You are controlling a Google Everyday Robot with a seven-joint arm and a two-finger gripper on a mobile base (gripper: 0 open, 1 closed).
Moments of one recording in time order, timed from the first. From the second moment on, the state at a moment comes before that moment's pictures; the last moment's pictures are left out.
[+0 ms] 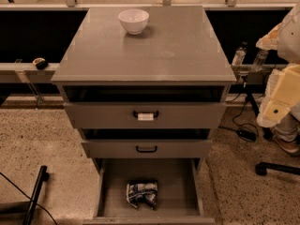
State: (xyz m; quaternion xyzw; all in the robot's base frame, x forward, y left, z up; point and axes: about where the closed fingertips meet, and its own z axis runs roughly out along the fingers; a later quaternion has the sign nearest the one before) arm 0.438 -0.215 0.982 -0.60 0.78 -0.04 0.17
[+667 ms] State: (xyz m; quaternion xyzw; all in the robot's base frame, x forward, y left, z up) arm 0.442 -0.218 0.927 -0.59 0.78 -0.03 0.18
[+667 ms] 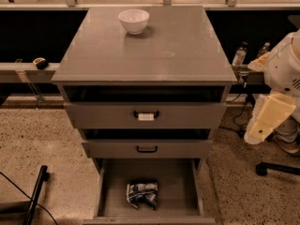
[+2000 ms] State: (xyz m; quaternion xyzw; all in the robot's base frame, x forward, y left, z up) arm 0.437 -0.171 0.724 -0.57 0.78 0.14 0.23
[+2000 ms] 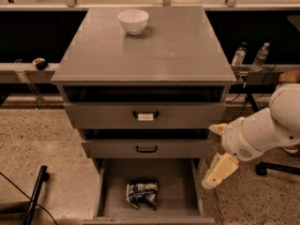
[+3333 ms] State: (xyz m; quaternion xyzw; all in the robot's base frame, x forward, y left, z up) arm 0.430 -0.165 0.583 -0.48 0.74 0.29 0.37
